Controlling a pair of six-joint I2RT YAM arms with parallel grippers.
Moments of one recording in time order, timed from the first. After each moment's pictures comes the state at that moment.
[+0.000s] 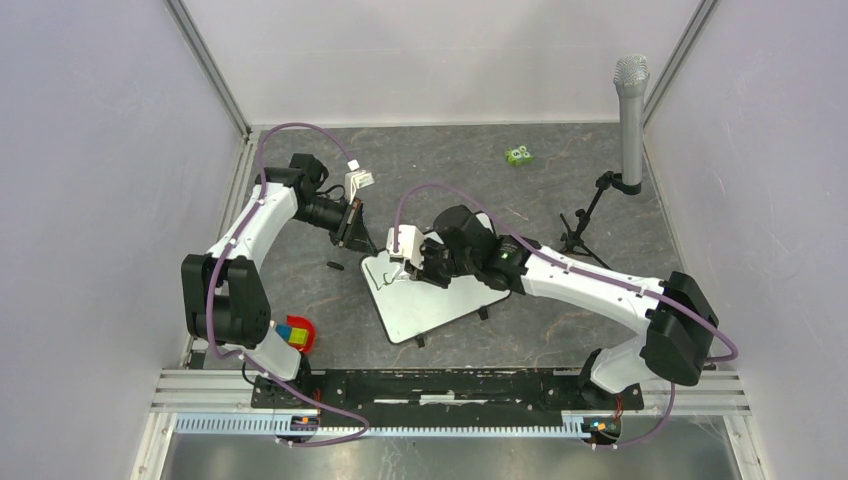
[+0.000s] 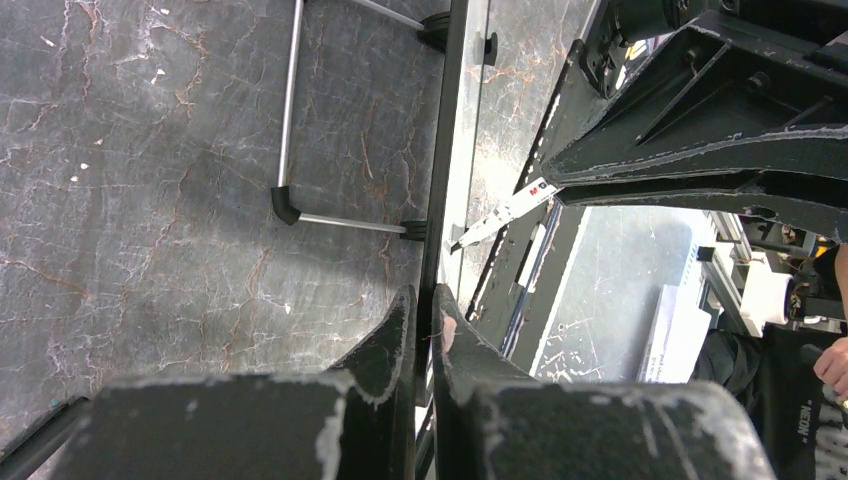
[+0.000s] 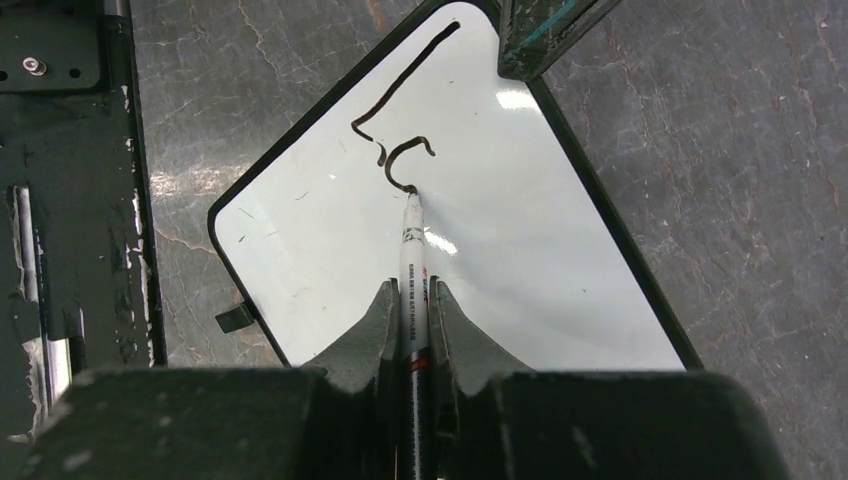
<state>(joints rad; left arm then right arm) -0.12 1.60 1.29 -1.14 0.99 0.57 0.98 1.47 1.11 -0.28 -0.27 -0.41</state>
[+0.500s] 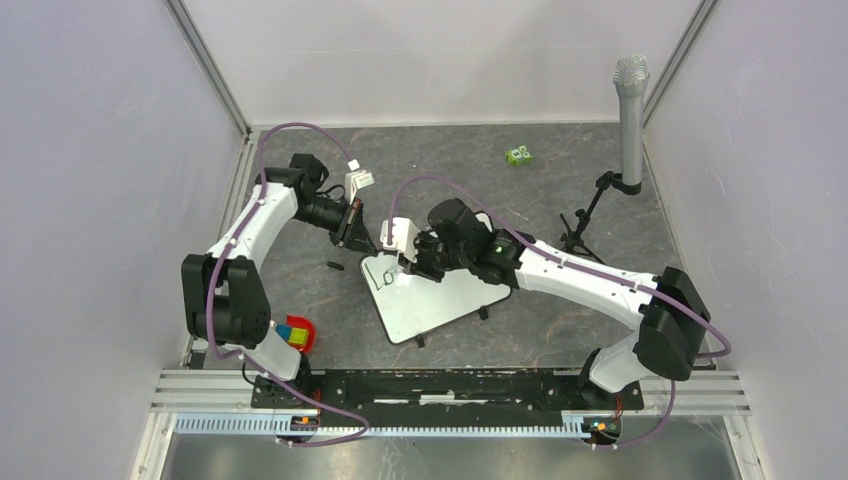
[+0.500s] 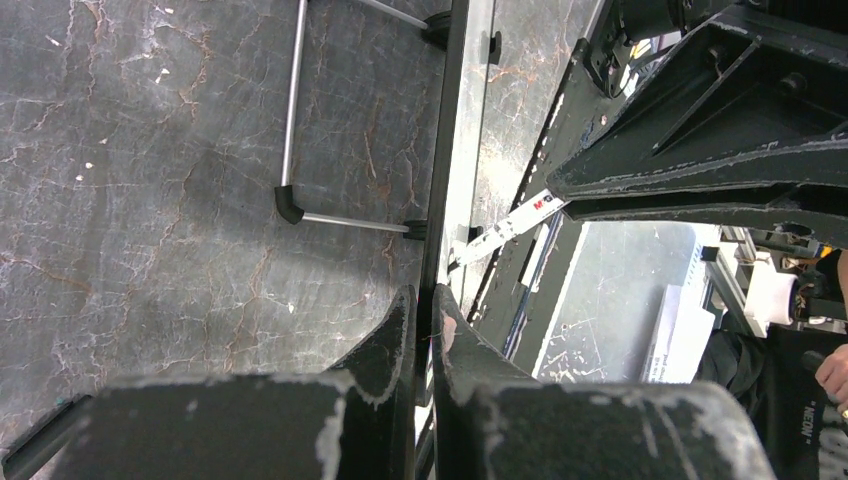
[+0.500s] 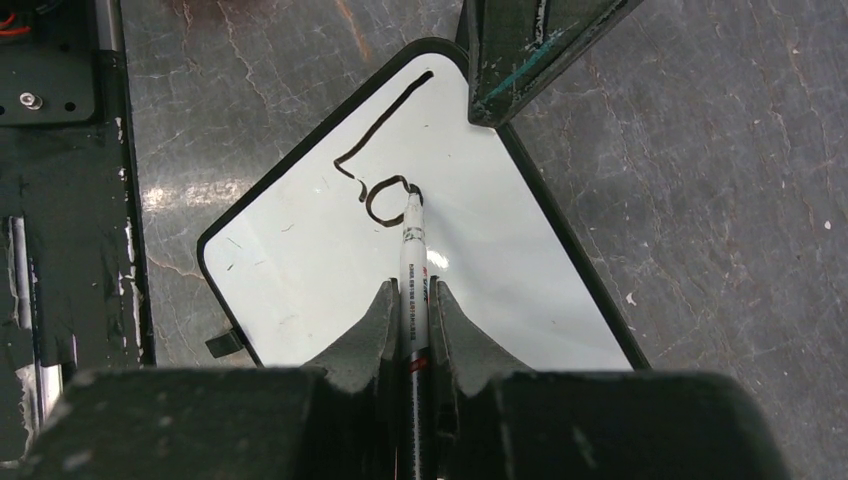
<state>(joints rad) -0.12 1.60 1.29 -1.14 0.99 0.57 0.97 1.51 1.18 -0.29 -0.27 -0.41</state>
